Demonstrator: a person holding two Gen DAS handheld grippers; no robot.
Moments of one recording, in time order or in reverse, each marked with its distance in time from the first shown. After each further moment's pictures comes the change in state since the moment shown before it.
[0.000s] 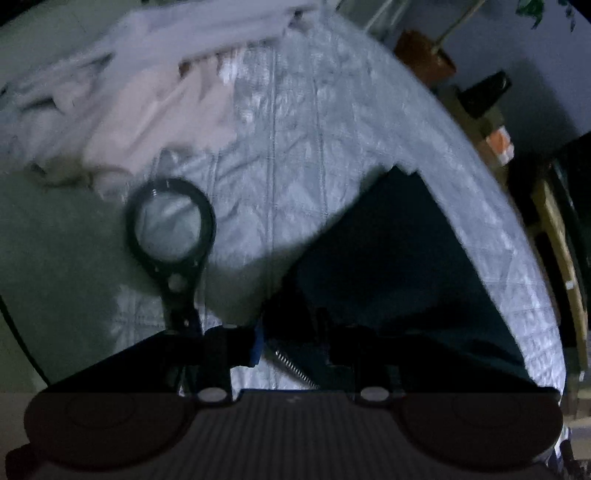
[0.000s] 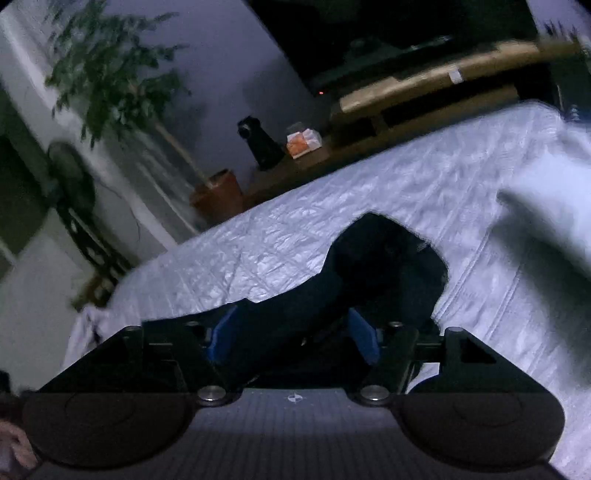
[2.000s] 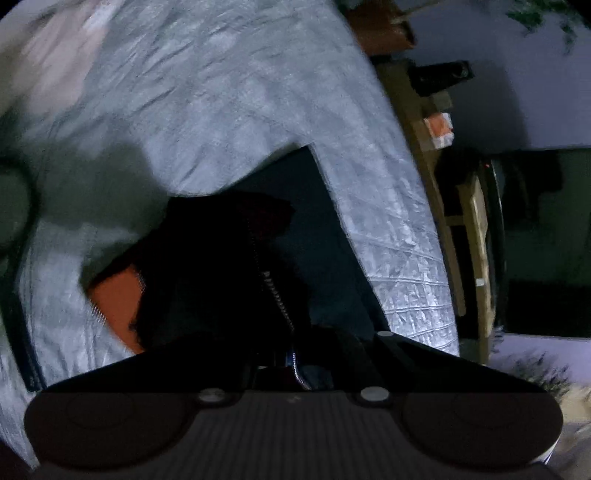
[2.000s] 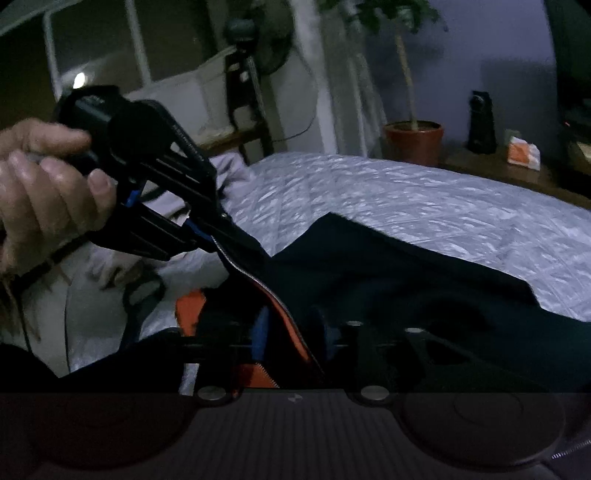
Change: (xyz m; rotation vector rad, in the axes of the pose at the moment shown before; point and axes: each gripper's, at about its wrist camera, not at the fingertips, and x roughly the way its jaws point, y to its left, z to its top) left arm 0.036 -0.079 0.052 -0.111 0.221 -0.305; right arm 0.132 0.223 -0.109 -0.562 0.143 0.310
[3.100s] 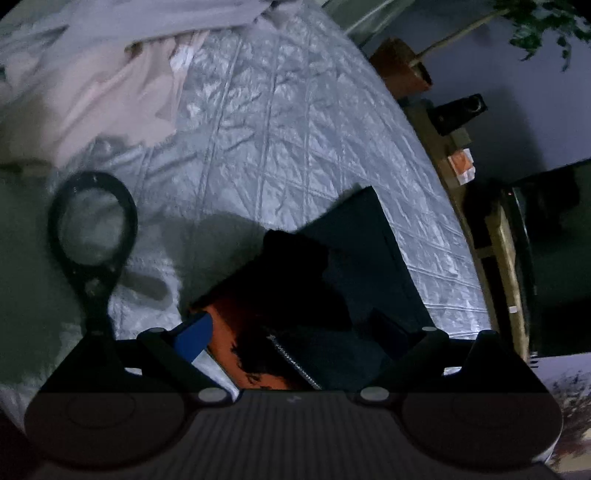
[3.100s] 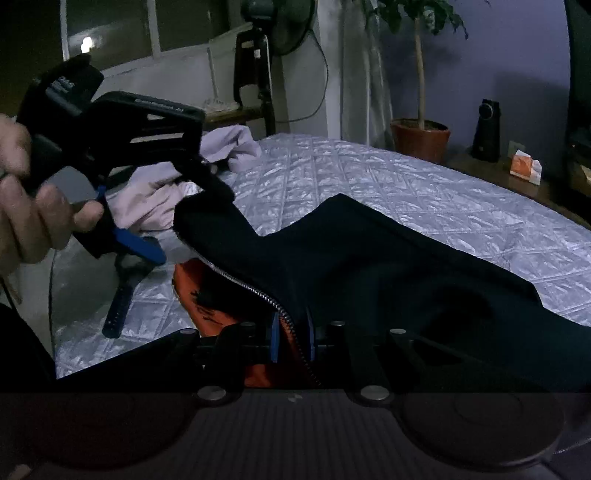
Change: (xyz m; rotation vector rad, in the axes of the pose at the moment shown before) left arm -0.027 0.052 -0.024 -0.011 -0.161 0.097; right arm 0.010 0.028 -0.014 -0.131 0.063 -0.048
